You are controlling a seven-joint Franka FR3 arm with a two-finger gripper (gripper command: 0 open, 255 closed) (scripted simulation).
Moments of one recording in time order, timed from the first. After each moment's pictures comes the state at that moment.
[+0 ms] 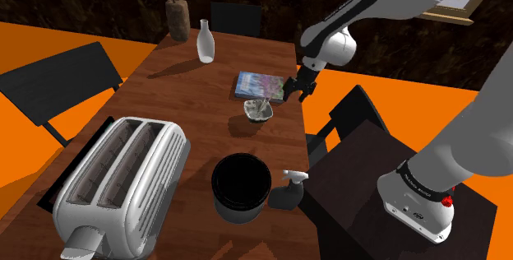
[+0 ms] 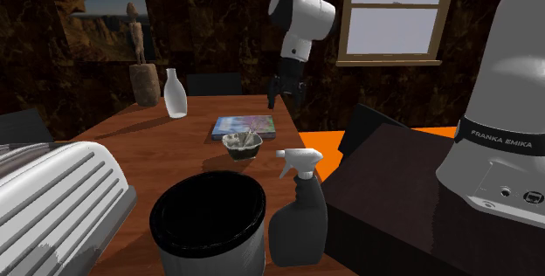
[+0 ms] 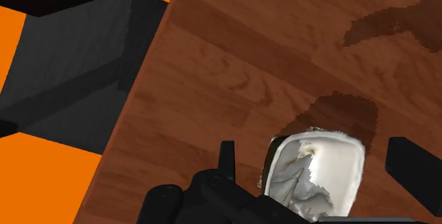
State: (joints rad) arm 0.04 0.23 -0.07 -2.39 0.63 2.54 -0.29
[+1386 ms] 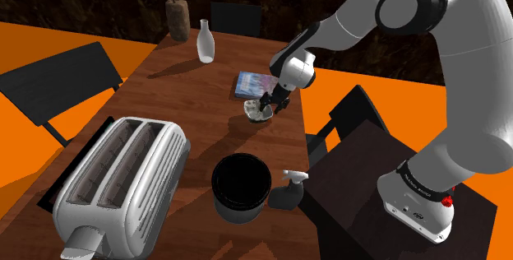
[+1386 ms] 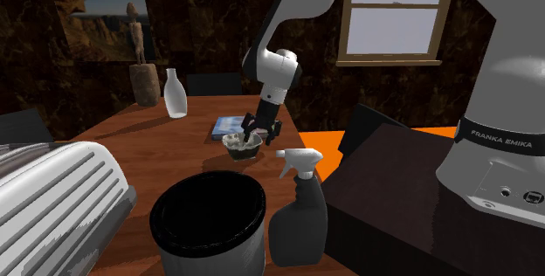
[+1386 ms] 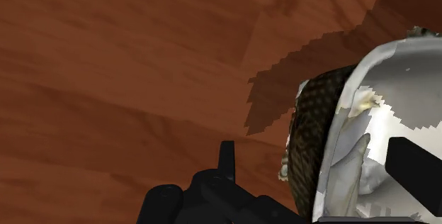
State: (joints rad) arm -0.05 0.78 0.06 -1.96 0.89 2.70 -0.46
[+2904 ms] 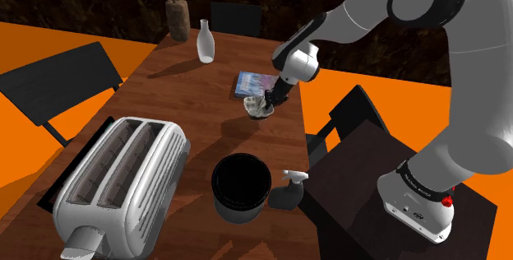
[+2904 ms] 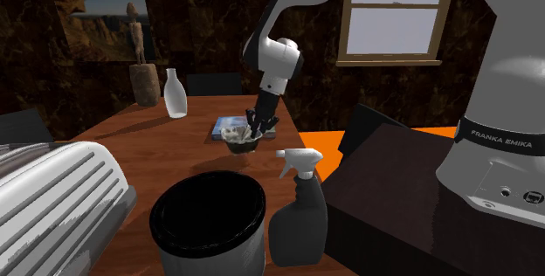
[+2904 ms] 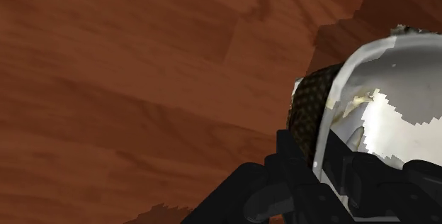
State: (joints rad) arm -0.03 0.69 0.04 -2.01 0.86 2.66 -0.42
